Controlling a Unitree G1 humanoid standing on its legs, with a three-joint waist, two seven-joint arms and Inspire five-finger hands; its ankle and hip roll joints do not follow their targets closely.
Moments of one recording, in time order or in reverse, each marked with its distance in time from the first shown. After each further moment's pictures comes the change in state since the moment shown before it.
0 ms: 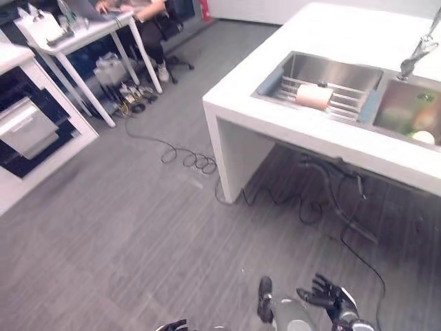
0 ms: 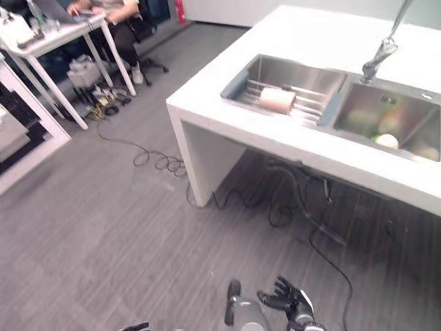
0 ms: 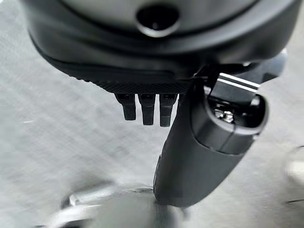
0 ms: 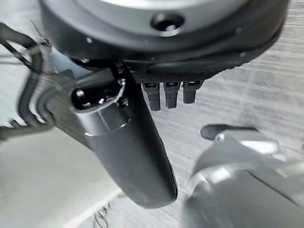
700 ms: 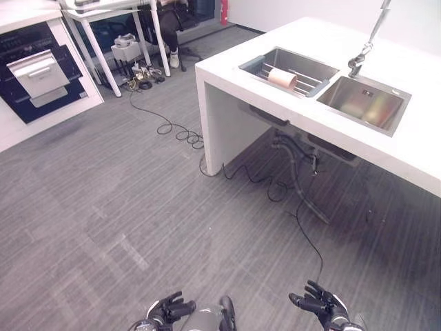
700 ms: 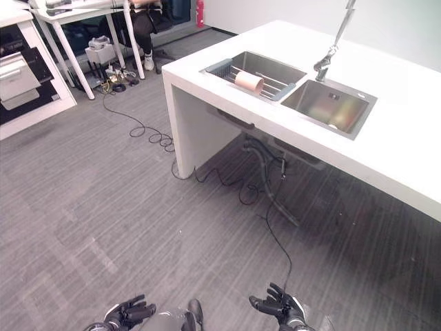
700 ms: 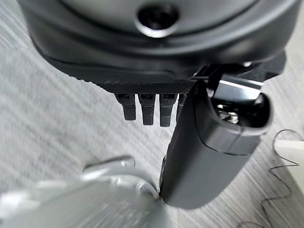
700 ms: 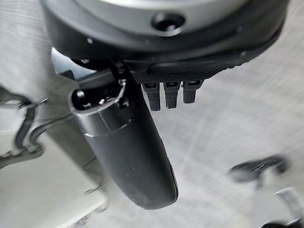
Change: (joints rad) left arm -0.102 0.037 0.032 0.056 0.034 -0.072 -0.047; right arm -0.018 0.058 -0.009 -0.034 0.029 0.005 -0.017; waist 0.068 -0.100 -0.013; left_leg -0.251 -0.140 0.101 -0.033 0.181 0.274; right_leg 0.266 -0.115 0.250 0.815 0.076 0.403
